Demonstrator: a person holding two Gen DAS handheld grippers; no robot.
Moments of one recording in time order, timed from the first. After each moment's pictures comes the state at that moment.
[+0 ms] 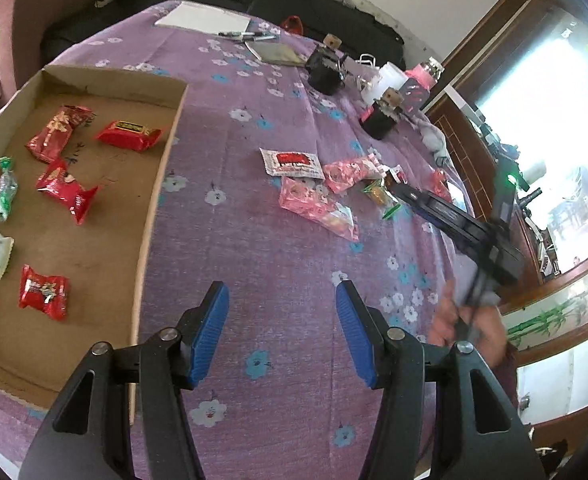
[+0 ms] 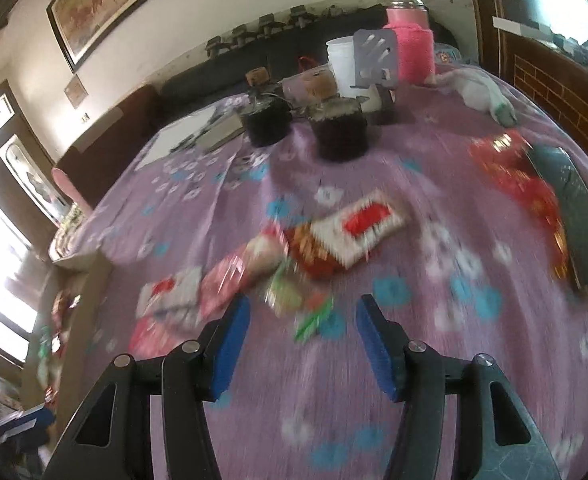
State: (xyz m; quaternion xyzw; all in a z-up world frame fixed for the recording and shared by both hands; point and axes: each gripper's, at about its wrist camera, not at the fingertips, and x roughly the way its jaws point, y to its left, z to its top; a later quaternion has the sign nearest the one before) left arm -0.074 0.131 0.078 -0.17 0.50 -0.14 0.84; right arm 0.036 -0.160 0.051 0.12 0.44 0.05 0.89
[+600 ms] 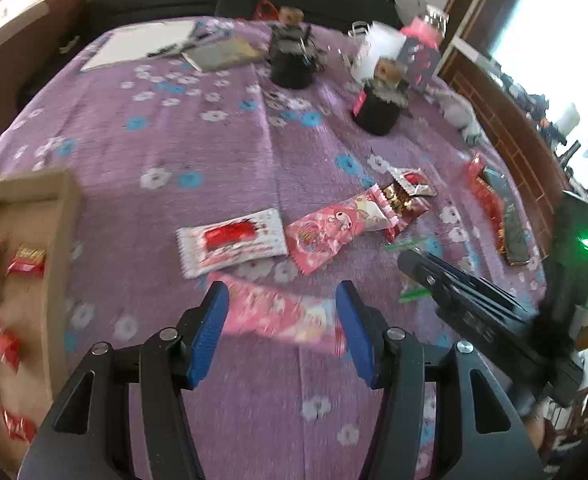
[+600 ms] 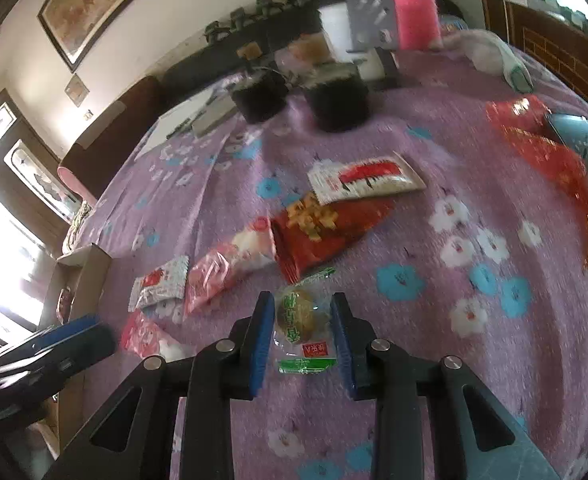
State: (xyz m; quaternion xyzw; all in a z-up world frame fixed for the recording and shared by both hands) left arm 0.040 0.028 0.058 -0.04 0.52 -0.11 0.85; right arm 0.036 -0.176 0.030 0.17 0.47 0.07 0.86
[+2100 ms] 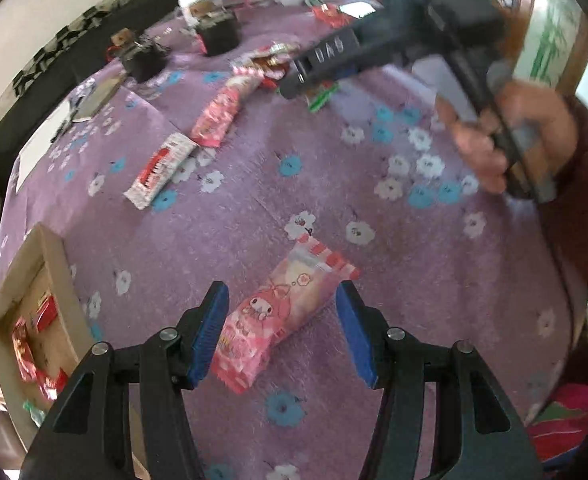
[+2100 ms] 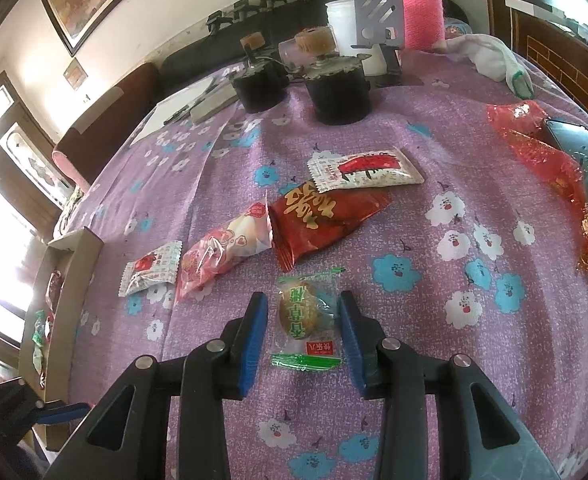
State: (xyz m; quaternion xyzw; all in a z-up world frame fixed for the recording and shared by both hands) left arm -0.065 0.018 0.029 0.27 0.47 -0.29 0.79; right arm 0.031 -0.167 0.030 0.14 0.48 0.07 0.87
